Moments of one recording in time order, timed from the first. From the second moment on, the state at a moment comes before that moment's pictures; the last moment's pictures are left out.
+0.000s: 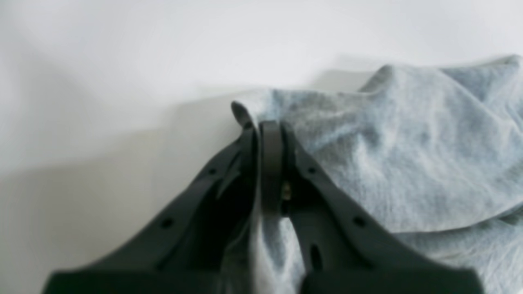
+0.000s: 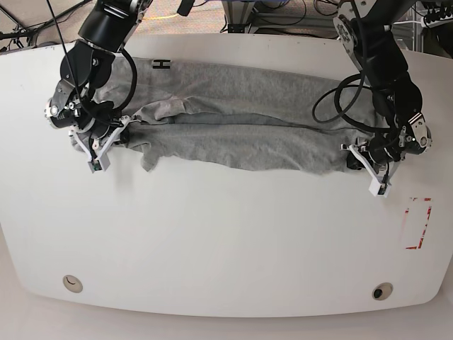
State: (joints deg) left arm -13.6 -8.6 -29.8 73.0 -12.2 -41.8 59.1; right arm 2.3 5.0 31.4 89.4 17.2 40.5 -69.5
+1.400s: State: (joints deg) left arm 12.6 -11.8 -30.6 105.4 -12.1 -42.0 59.7; right arm -19.3 2.7 32.5 112.4 31.5 40.4 -71.5
